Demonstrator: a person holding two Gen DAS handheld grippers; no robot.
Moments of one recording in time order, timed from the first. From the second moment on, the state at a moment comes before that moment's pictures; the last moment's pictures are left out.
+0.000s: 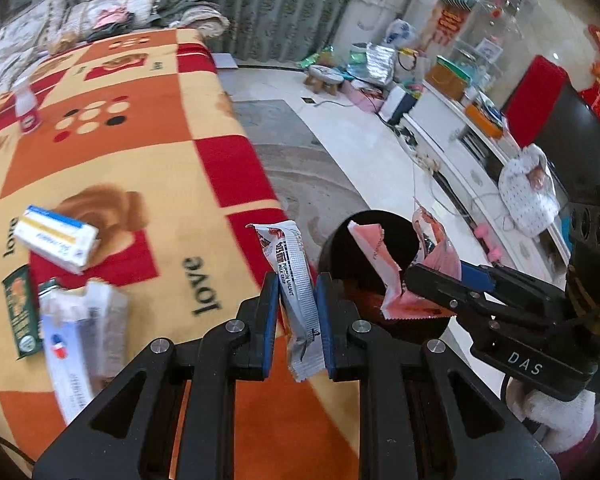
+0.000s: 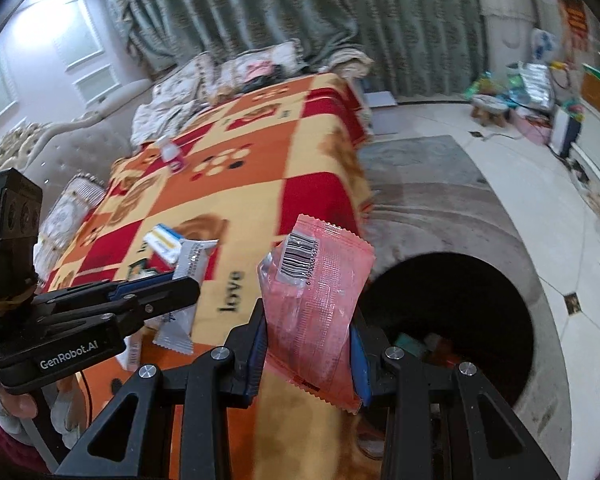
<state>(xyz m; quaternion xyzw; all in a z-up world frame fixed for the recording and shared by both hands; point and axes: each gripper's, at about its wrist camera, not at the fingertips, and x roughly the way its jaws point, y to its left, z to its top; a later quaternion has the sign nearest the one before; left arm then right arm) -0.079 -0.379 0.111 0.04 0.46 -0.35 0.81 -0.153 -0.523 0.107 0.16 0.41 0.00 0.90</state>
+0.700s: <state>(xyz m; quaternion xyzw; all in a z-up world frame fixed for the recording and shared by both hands) -0.087 -0.450 0.081 0.03 0.50 -0.41 0.77 -0.181 -0.596 0.074 0.20 0.43 -0.08 0.88</state>
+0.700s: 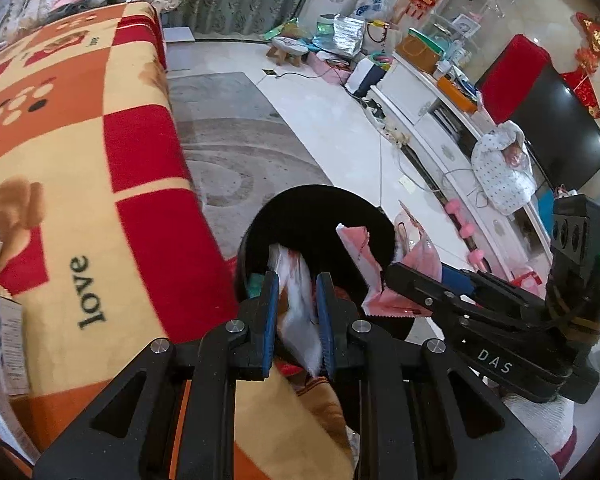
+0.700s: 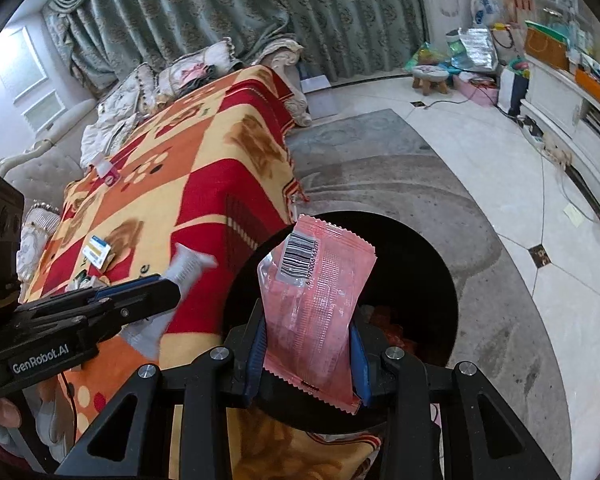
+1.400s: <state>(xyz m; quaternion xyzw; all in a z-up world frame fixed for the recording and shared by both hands) -0.083 -0.422 0.084 0.04 0.49 -0.38 0.78 -0.173 -0.590 0.071 0.20 0.43 -0.09 0.88</state>
